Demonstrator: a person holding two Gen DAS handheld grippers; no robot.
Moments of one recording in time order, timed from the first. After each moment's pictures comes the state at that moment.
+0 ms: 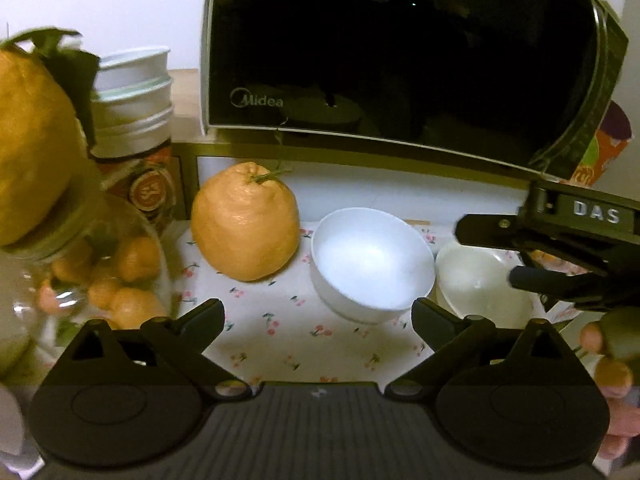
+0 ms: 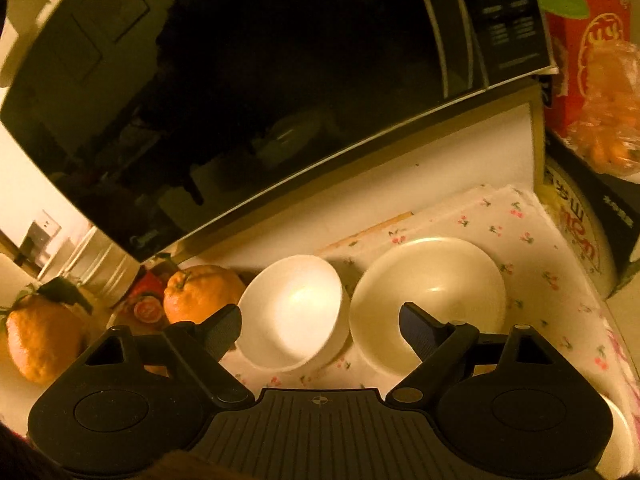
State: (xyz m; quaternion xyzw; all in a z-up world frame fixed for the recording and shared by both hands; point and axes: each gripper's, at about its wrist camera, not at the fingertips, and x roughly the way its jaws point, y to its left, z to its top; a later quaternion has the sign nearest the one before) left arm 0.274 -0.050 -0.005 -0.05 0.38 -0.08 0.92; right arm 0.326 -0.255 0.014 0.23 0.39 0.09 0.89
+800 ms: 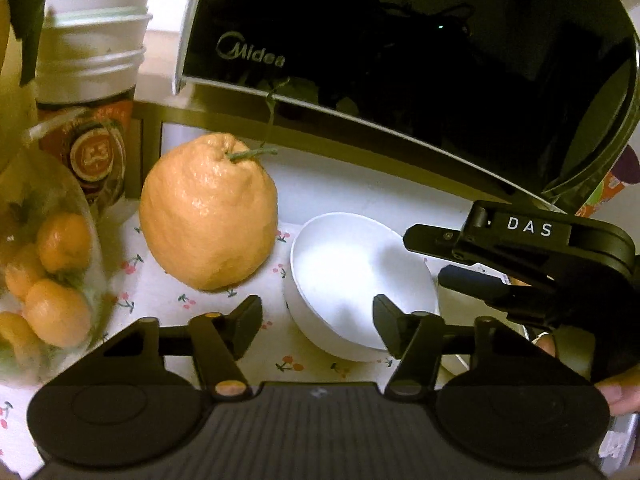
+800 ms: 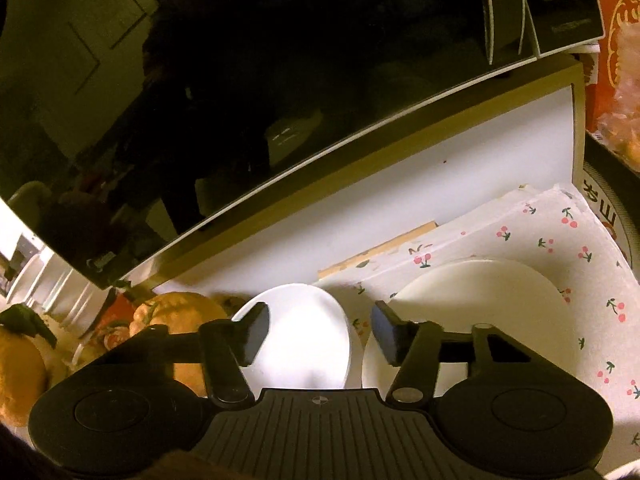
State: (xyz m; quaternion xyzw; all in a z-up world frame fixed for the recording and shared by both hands) left arm 0.308 -0.043 -0.039 -0.14 0.38 -0.11 0.91; right arm 0.366 -0.238 -0.019 0.24 0.38 0.09 0.89
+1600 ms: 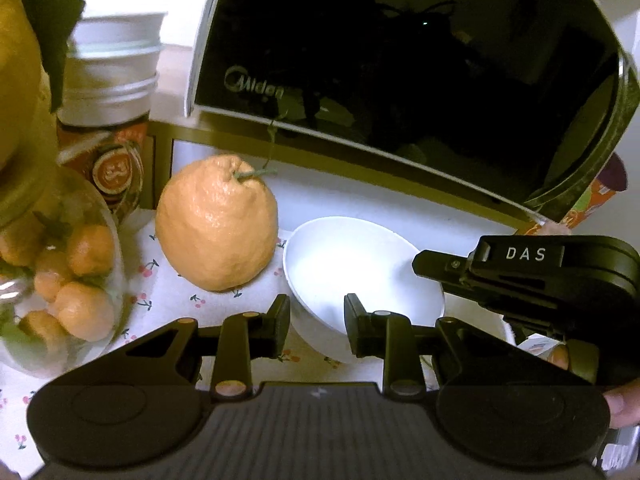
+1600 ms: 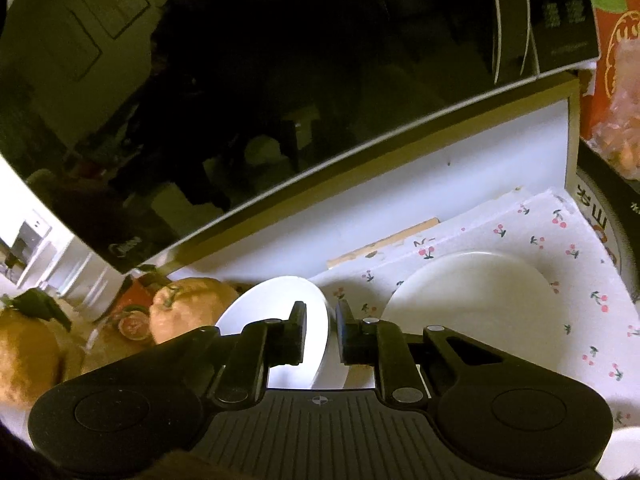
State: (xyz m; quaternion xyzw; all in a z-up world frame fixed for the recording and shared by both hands) left arm 0.290 -0.035 -0.008 -0.14 0.37 -0.11 0.91; right arm 0.344 -0.231 0.007 0.23 0.38 0.09 0.89
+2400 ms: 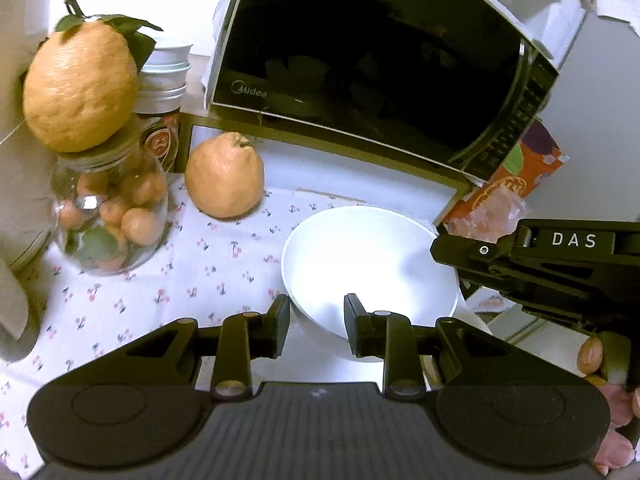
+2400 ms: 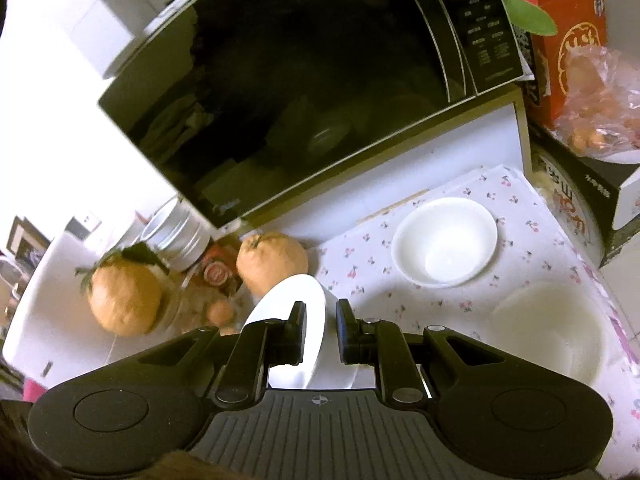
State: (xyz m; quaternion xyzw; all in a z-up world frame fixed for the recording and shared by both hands) left arm 0.169 -0.024 0.038 -0.12 0.38 -0.14 0.90; right arm 0.205 -0.237 0.074 0.24 0.38 0.11 0.89
